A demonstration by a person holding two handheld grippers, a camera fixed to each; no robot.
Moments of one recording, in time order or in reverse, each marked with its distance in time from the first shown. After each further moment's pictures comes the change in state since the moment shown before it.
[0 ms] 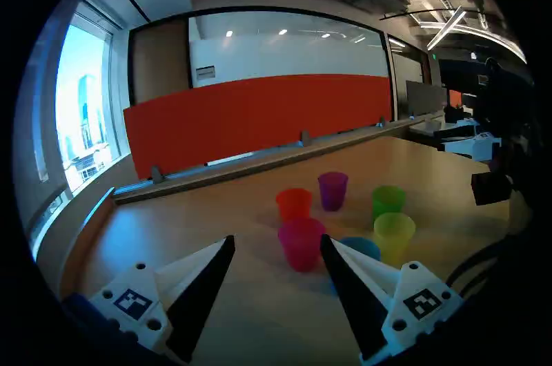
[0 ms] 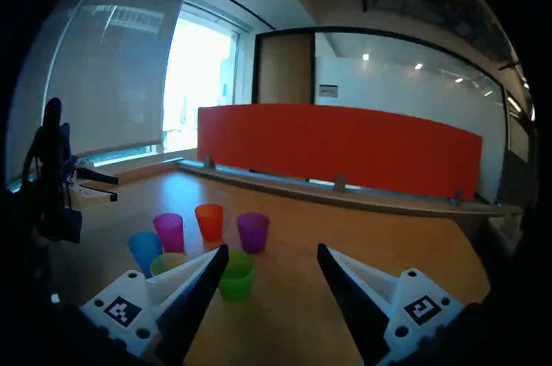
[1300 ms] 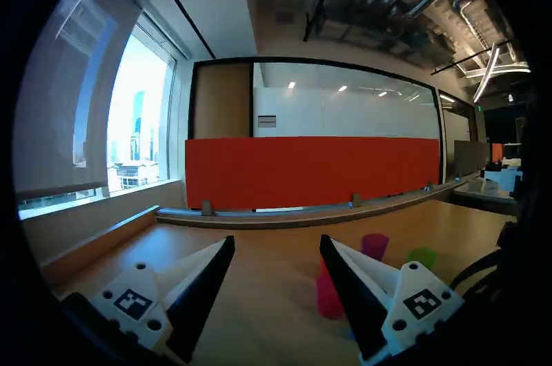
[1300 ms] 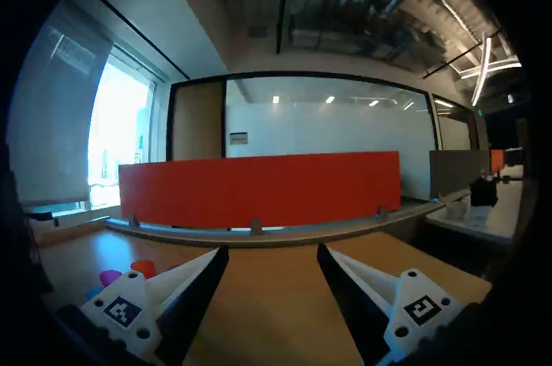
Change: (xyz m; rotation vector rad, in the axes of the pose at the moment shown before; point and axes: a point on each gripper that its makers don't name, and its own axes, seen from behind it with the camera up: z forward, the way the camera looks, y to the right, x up) left arm 0.039 -0.041 -0.027 0.280 0.271 -0.141; right arm 0.043 0.078 -0.047 -0.439 0.242 0.128
